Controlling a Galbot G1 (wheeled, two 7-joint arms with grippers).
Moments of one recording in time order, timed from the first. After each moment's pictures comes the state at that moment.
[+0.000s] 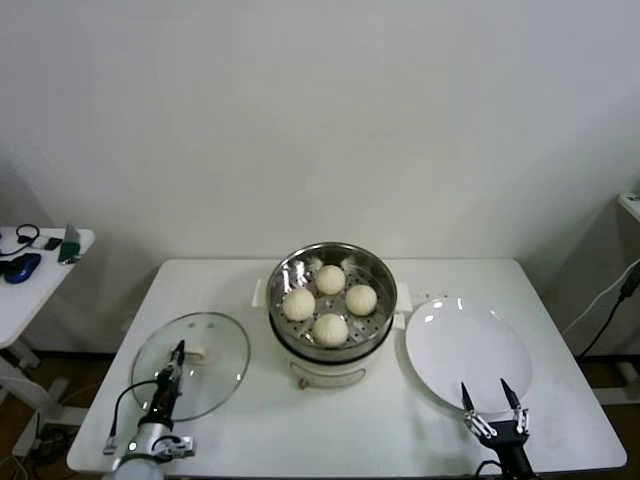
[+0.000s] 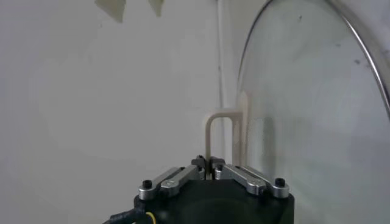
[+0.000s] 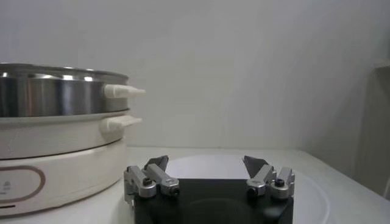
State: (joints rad) left arm 1.31 -1.32 -0.64 -1.35 1.40 -0.09 -0.43; right arm -1.65 1.26 0.62 1.62 0.36 0.49 -0.16
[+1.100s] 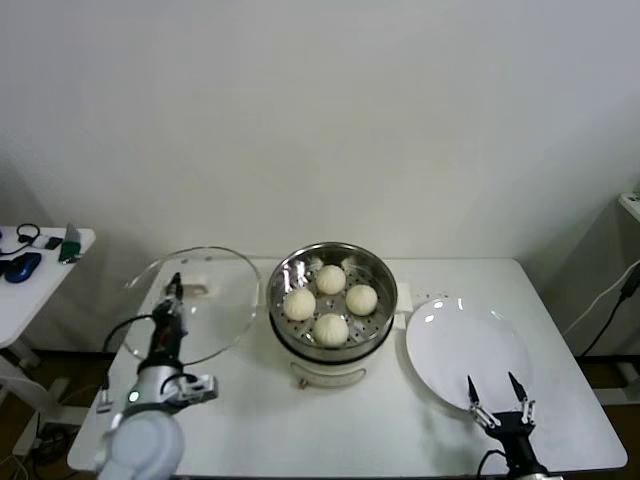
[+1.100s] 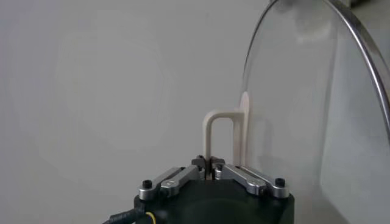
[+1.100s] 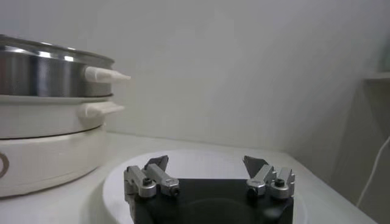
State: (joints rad) left arm 1.35 -1.08 -0.36 -2.07 1.22 0.53 0.04; right arm -1.62 1.25 0.64 1.64 0.25 0.41 -0.06
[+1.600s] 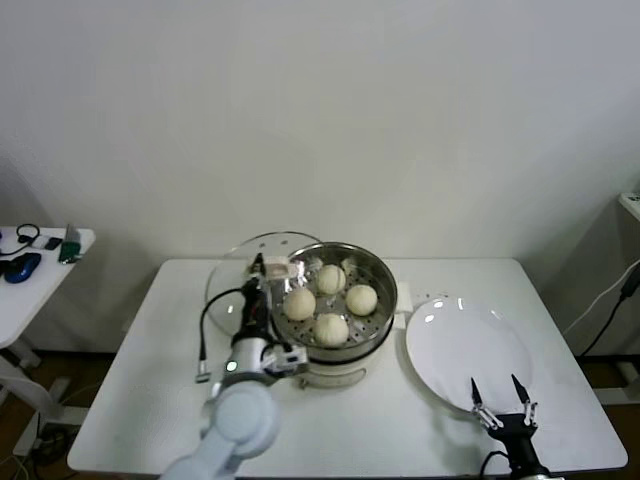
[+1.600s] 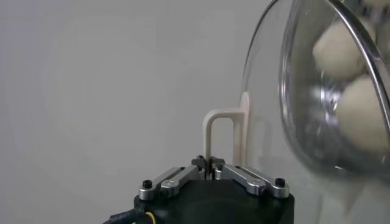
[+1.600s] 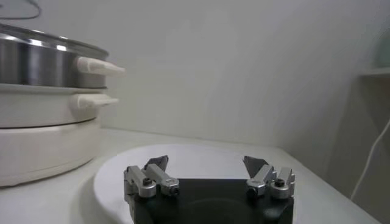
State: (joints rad) left arm 1.06 -1.26 0.02 -2.00 1.37 0.72 0.20; right arm -1.60 1.24 0.63 1.58 0.26 0.44 -0.05
